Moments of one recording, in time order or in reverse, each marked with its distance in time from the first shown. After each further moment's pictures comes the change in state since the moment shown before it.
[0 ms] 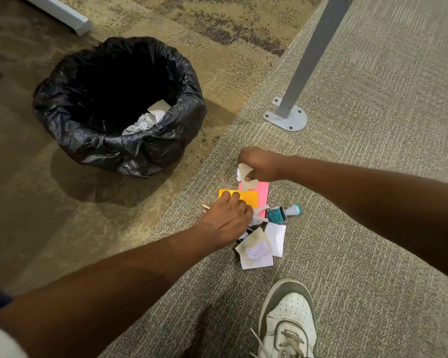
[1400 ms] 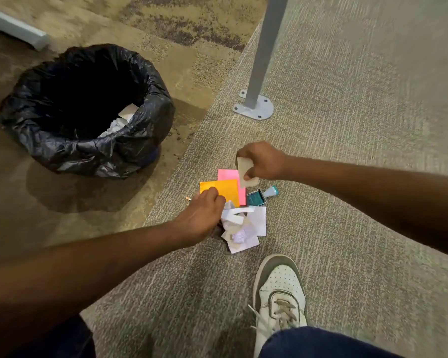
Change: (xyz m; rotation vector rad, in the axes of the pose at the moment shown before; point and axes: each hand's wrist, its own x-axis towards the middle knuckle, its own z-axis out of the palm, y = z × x) left_hand -0.025 -0.004 -0.008 -0.277 0.021 -0.034; right_hand -0.089 -0.022 -0.004 0.246 0.241 0.214
